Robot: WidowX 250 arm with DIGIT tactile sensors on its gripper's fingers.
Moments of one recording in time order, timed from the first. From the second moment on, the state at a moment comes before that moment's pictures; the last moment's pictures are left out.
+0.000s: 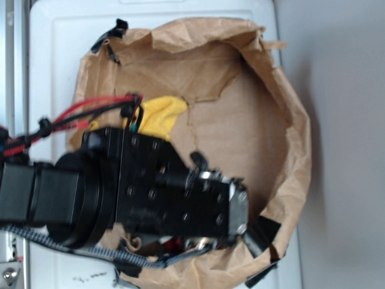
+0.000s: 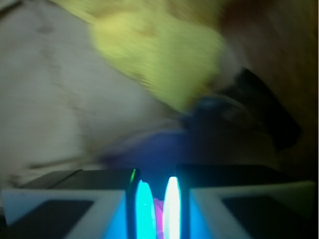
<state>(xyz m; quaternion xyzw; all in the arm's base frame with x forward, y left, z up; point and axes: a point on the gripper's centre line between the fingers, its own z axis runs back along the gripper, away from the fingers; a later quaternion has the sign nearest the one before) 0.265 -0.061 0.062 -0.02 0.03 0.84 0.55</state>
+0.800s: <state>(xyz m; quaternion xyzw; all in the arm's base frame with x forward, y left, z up) 0.286 -0.018 0.128 0.04 -0.10 0.59 0.80</state>
